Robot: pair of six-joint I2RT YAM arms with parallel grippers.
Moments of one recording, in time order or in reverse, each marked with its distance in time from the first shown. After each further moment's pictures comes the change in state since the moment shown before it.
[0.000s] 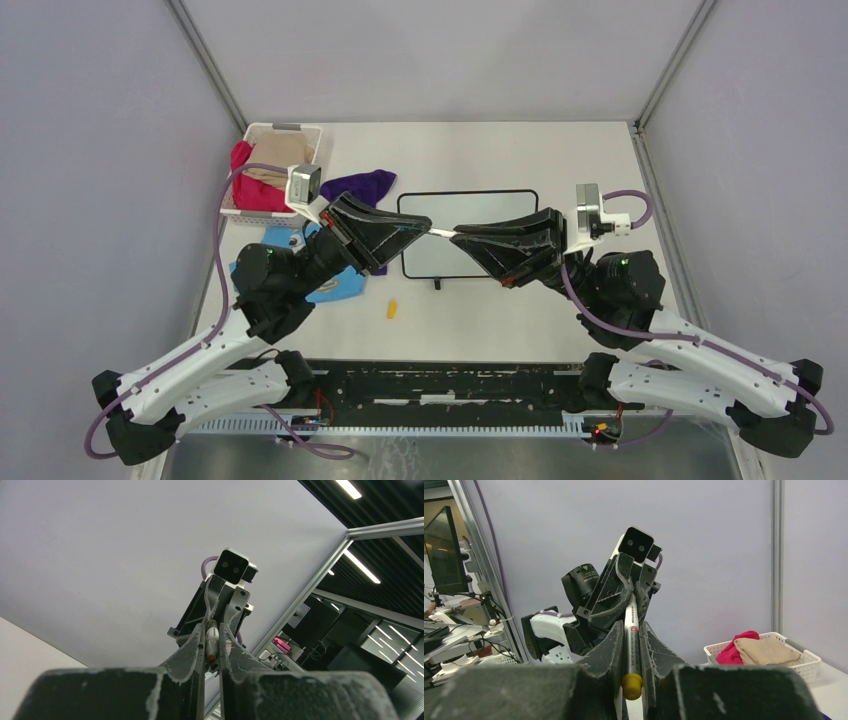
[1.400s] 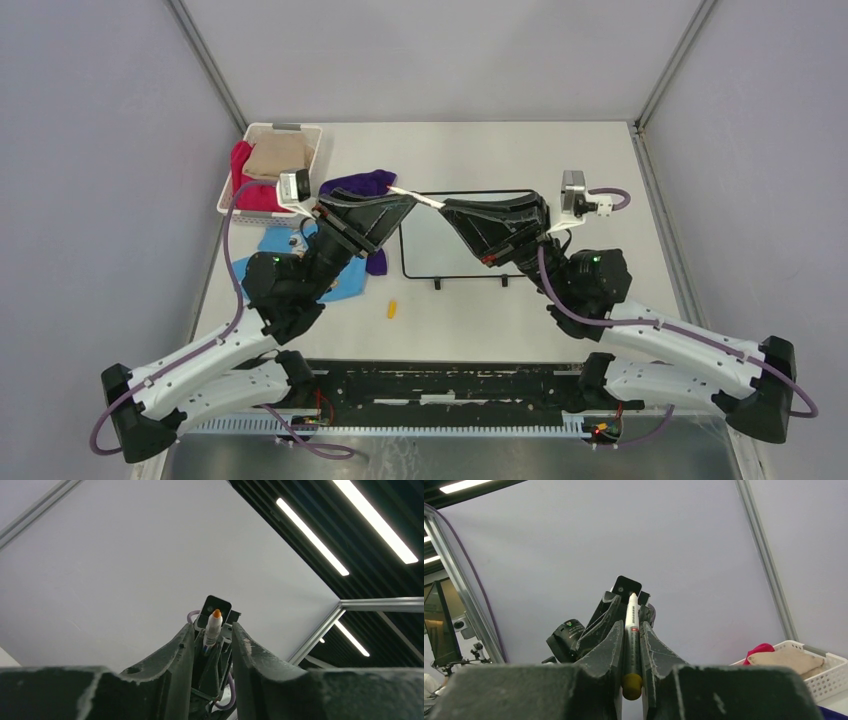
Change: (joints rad) left arm 0.003 0.024 -0.097 0.210 -0.274 -0.126; right arm -0.001 0.168 -0.050 0.323 0.173 0.177
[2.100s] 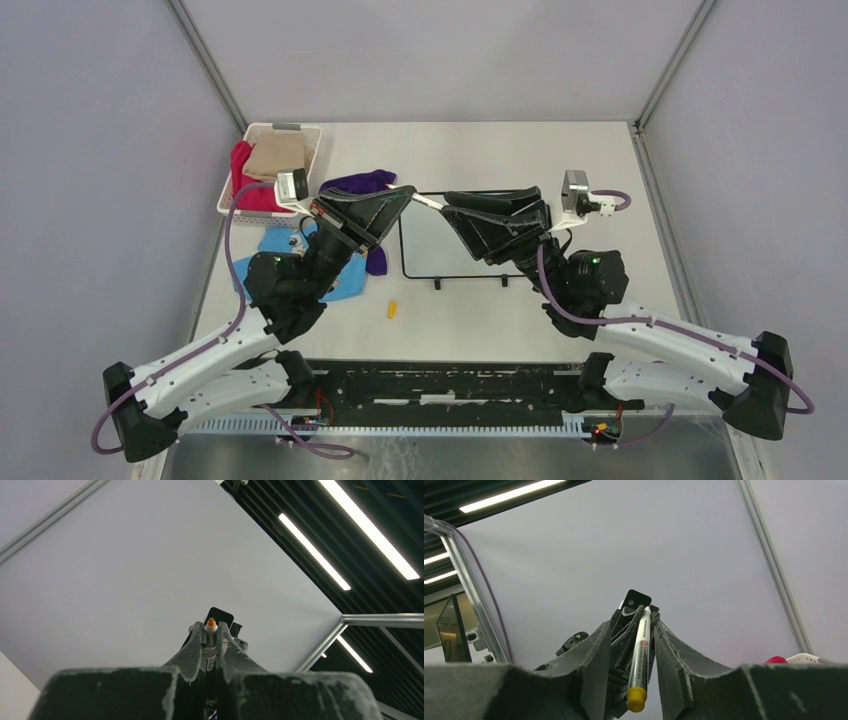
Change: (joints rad) left arm 0.001 0.008 -0.003 0.010 -0.044 -0.008; right arm 0.000 0.012 -0.013 0.091 0.003 0.021
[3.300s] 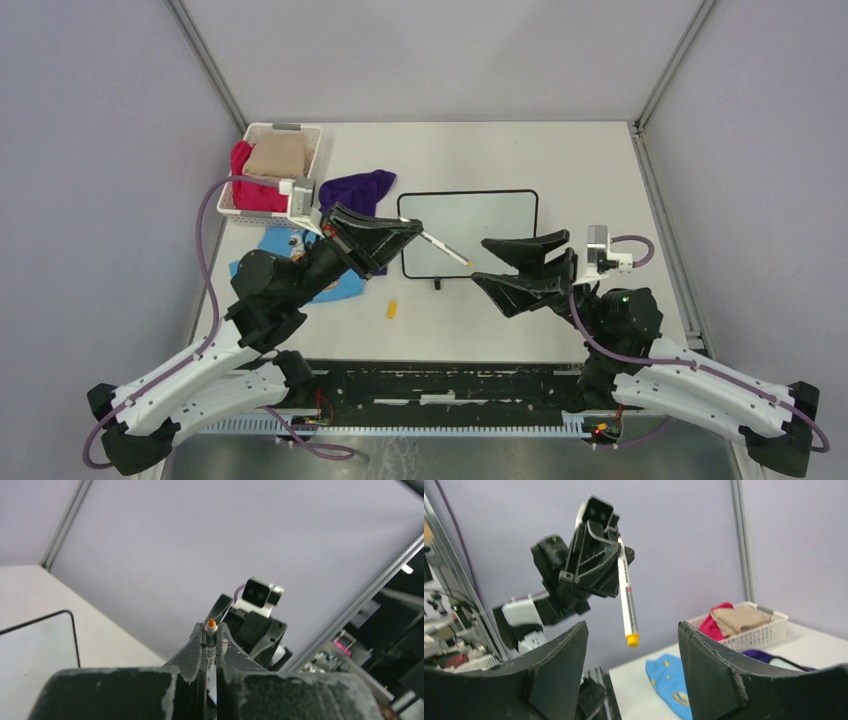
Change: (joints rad) left arm 0.011 -0.105 0.035 -0.412 0.229 0.333; right arm 0.000 -0.412 -0.298 -0.365 -0.074 -0.204
